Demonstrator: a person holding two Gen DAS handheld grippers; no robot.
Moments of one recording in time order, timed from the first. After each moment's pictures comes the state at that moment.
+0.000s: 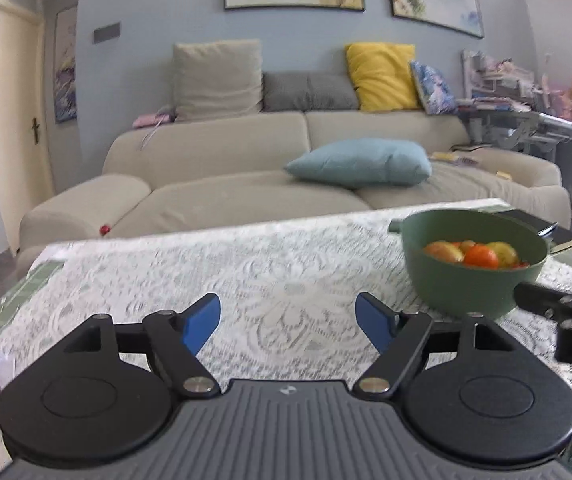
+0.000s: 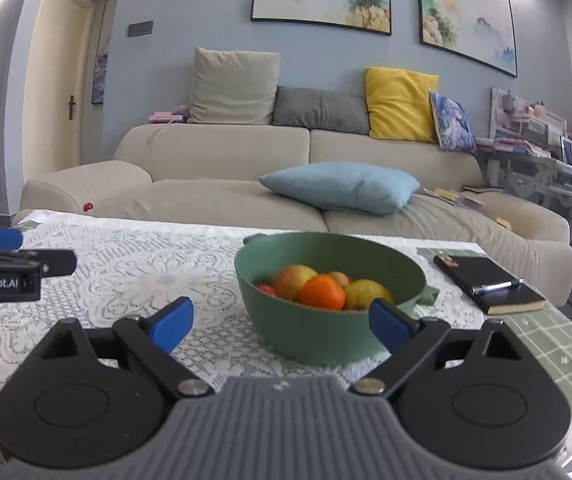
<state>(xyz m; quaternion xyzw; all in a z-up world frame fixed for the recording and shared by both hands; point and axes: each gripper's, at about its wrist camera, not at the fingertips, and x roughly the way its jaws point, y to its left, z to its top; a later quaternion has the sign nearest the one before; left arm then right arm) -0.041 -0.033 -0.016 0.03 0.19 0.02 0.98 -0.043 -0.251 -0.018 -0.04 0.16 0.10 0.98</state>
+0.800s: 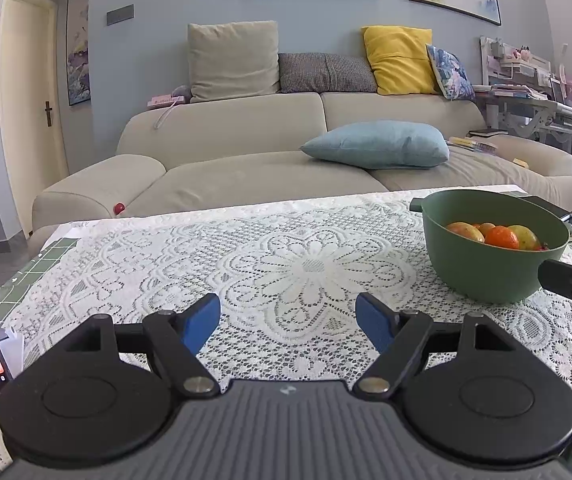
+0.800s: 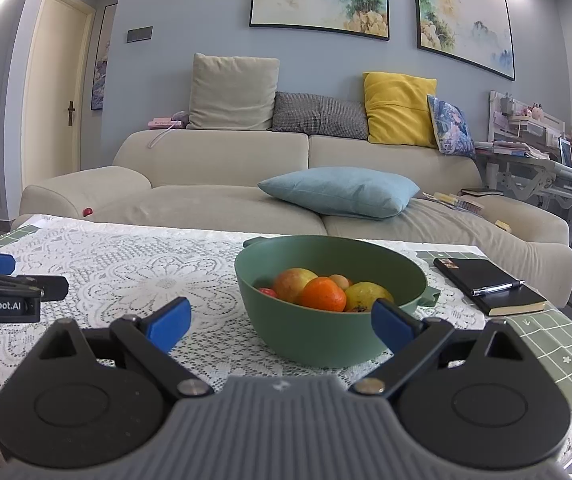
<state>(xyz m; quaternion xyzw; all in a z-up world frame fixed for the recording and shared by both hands) -0.043 -0.025 -0.023 0.03 0.22 0.04 0.97 -0.044 -0.248 -0.020 -0.03 0.16 0.10 0.98</state>
